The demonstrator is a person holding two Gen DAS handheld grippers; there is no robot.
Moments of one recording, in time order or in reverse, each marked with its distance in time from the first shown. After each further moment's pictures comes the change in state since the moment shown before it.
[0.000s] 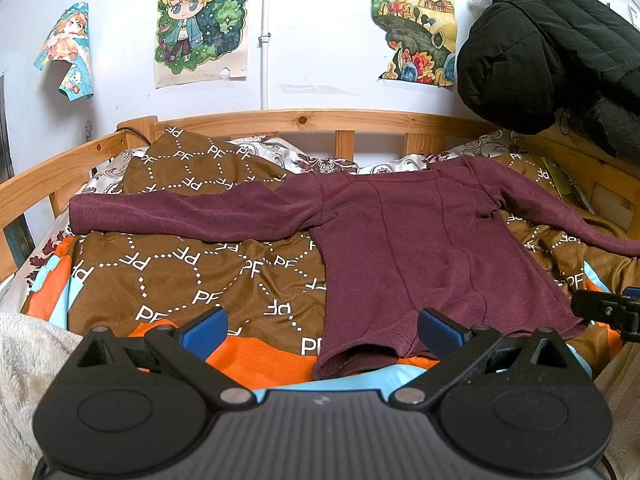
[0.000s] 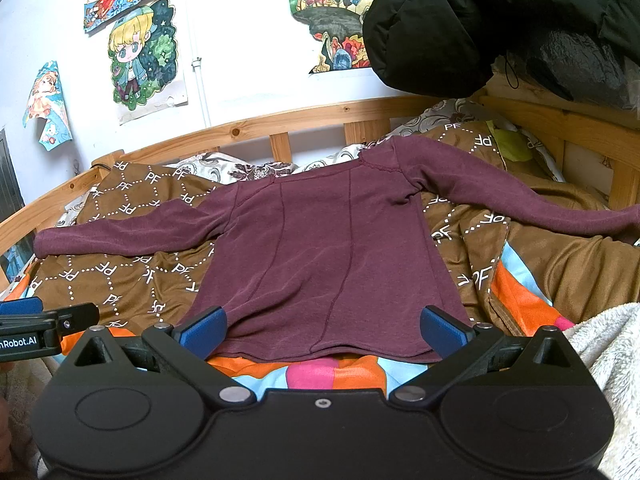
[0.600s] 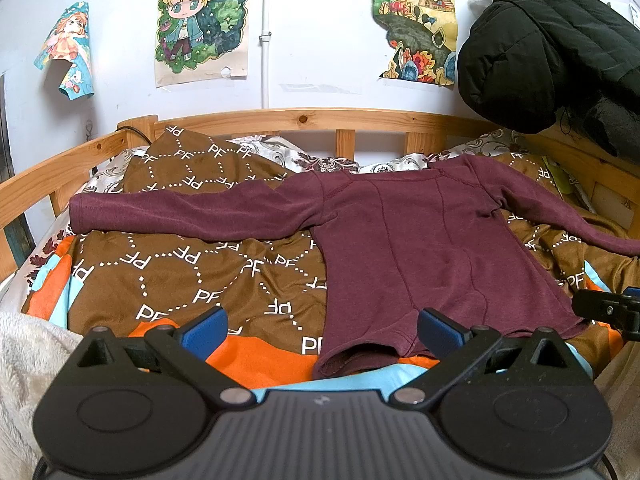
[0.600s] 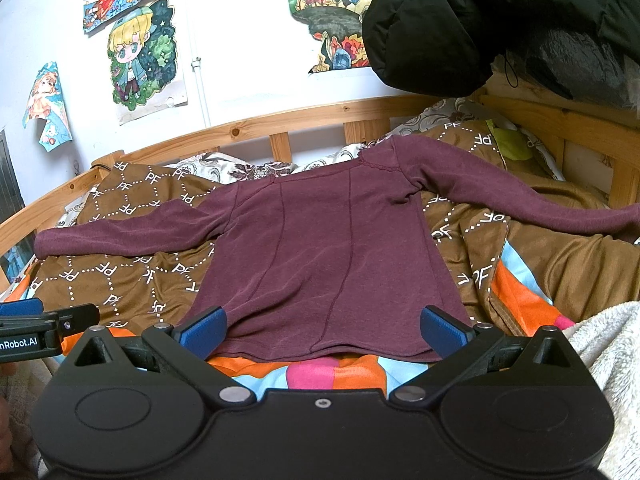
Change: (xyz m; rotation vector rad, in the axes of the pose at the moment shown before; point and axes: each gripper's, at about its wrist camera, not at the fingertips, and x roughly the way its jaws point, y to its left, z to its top) left arm 0.000 0.000 0.000 0.000 0.002 0.000; right arm 0.000 0.000 0.000 0.002 0.001 0.001
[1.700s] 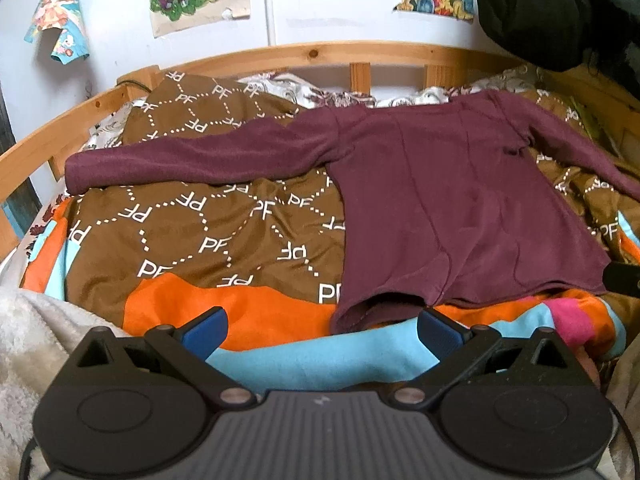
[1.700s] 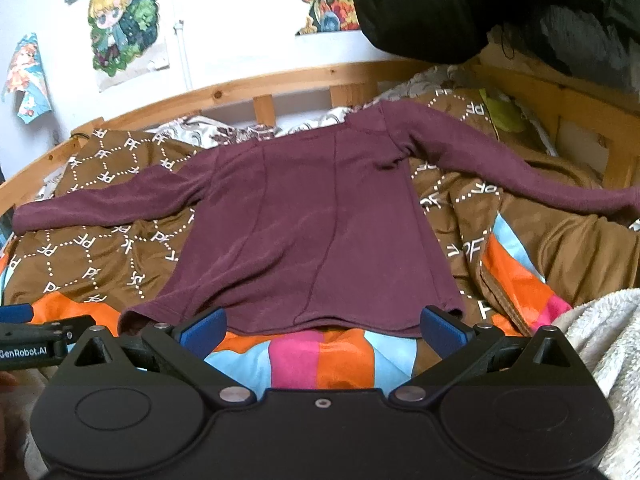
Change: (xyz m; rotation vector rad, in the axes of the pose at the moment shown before) left arm 0.037 -0.001 -0.008 0.034 0.216 0.066; right arm 0.022 0.000 0.003 0.004 0.136 -0.063
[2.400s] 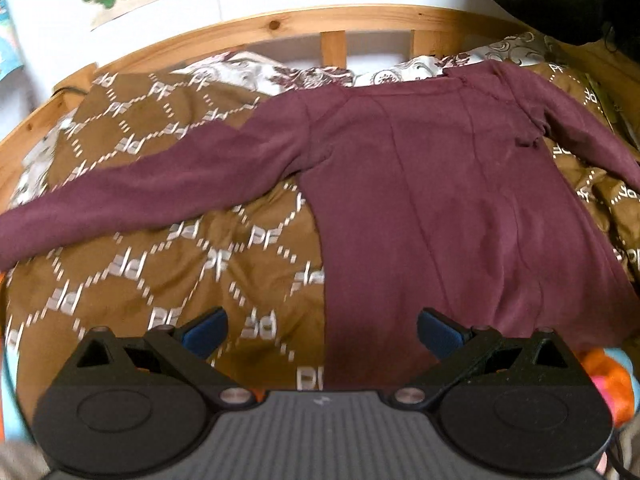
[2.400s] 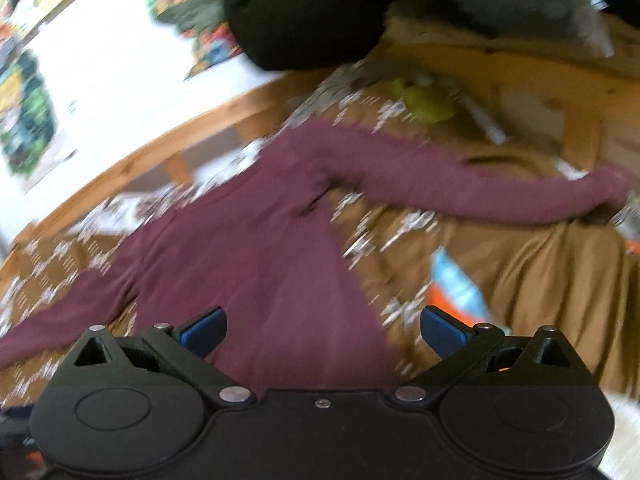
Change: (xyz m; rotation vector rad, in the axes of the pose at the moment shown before) left arm 0.094 -0.018 0.095 0.082 0.115 -0.055; right arm 0.045 -0.095 0.083 0.331 -0.073 -0.109
